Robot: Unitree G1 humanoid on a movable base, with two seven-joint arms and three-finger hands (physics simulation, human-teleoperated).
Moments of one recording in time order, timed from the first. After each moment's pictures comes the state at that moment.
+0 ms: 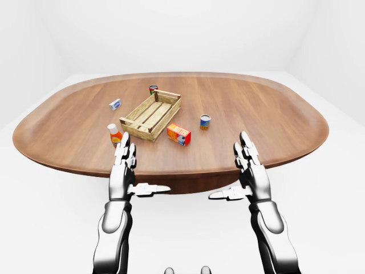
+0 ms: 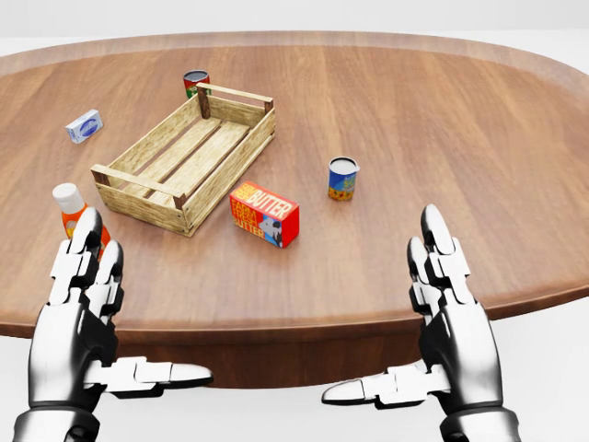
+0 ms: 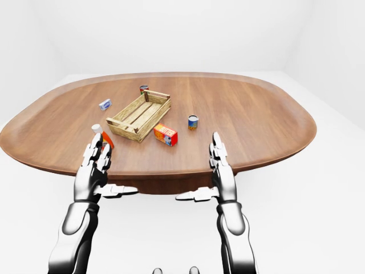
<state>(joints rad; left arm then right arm) 0.09 0.01 0.05 -0.32 -0.05 0.08 -0.06 0.14 0.00 0.03 -0.35 0.01 0.03 0.08</state>
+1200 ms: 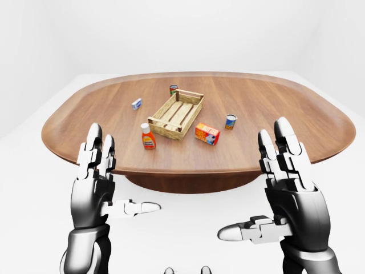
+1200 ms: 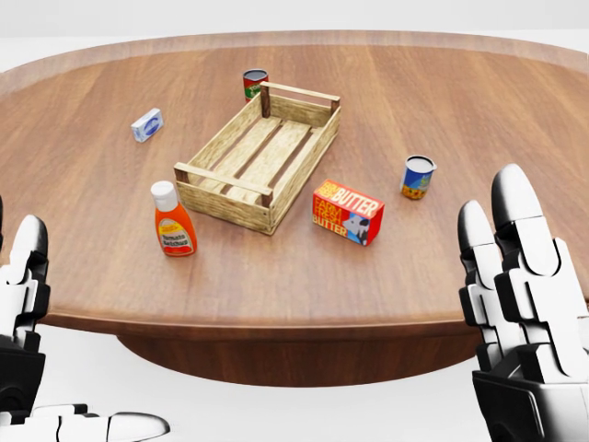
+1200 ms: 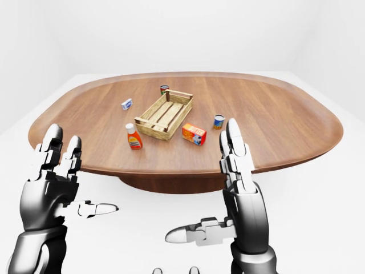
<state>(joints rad) 0.30 -0.01 0.11 -0.77 -0.09 0.09 -0.13 0.46 -0.05 0.19 -1.03 -0.12 0.09 0.05</state>
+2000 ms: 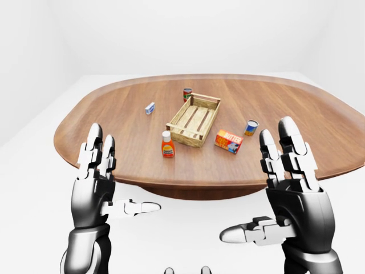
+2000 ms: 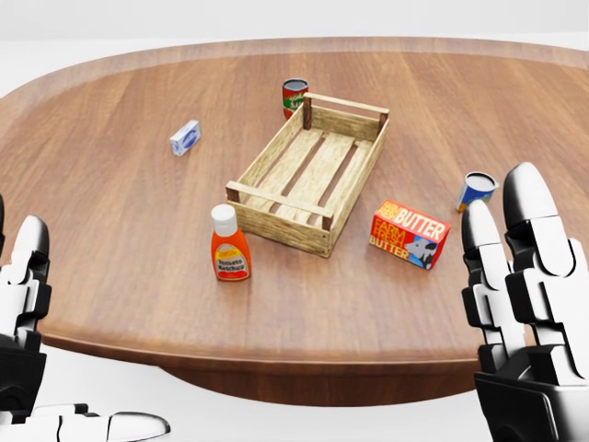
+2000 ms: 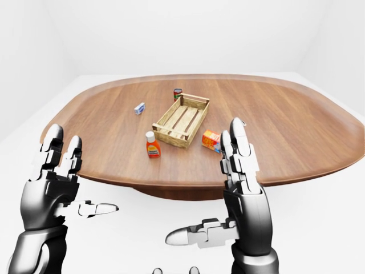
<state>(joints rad) 0.30 -0.01 0.11 -0.77 -0.09 0.09 -0.13 0.47 -0.05 0.18 -1.04 -0.06 0.09 0.04</state>
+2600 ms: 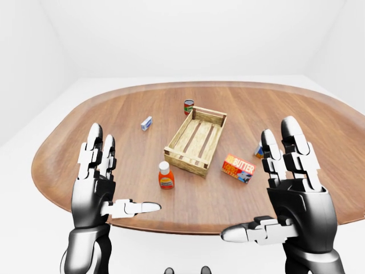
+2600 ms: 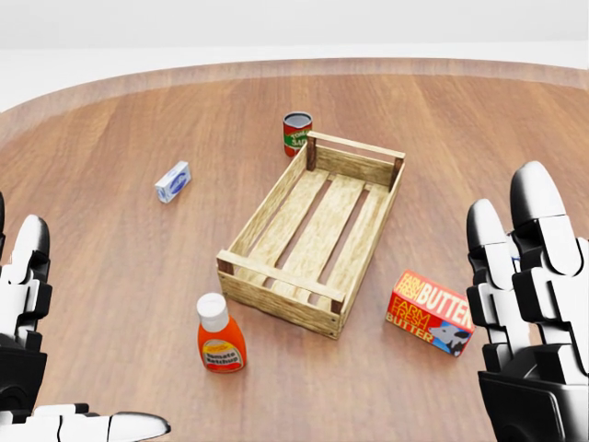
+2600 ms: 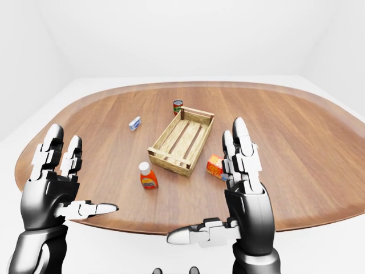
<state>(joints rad) 0.30 -0.01 0.11 -0.77 -0.09 0.09 -0.13 0.47 -0.04 0.17 -1.04 -0.04 0.09 0.04</state>
